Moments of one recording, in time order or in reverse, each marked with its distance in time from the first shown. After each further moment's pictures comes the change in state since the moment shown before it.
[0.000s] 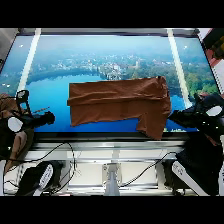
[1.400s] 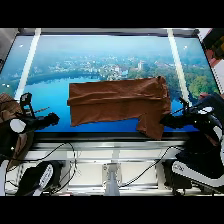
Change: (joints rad) left arm 0.000 -0.007 -0.053 -0.108 0.025 -0.006; right arm -0.022 -0.244 -0.015 0.145 0.028 -0.360
